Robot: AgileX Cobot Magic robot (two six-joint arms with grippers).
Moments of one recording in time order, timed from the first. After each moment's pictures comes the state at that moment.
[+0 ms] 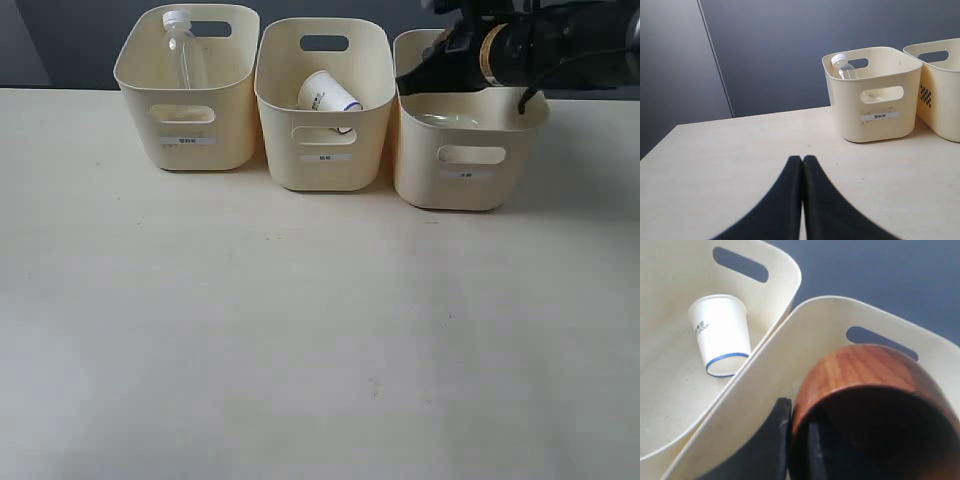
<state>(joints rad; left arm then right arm) 0.01 0.00 0.00 0.00 0.14 0.12 0.24 1.98 -1.34 -1.44 -0.04 1.21</state>
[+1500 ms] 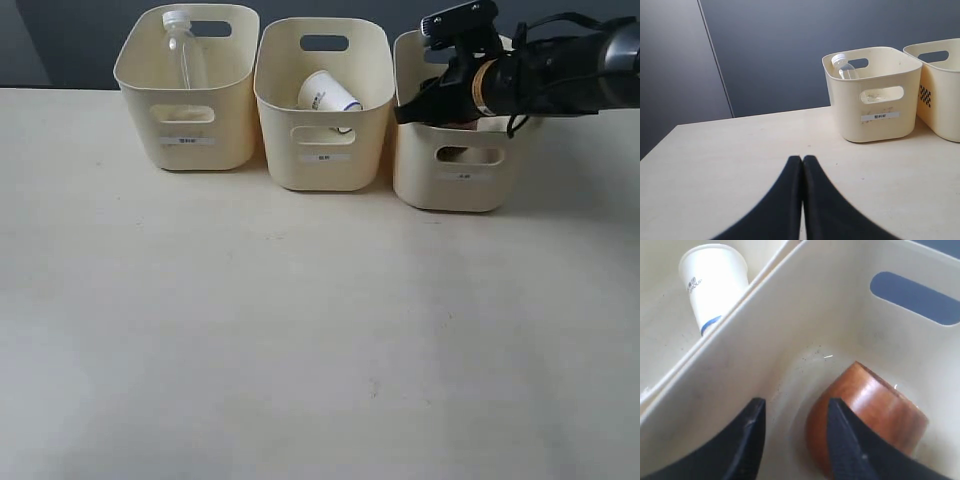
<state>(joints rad) 0.01 0.00 0.00 0.00 0.14 0.12 0.23 2.07 -1.35 -1.41 -0.09 1.22</state>
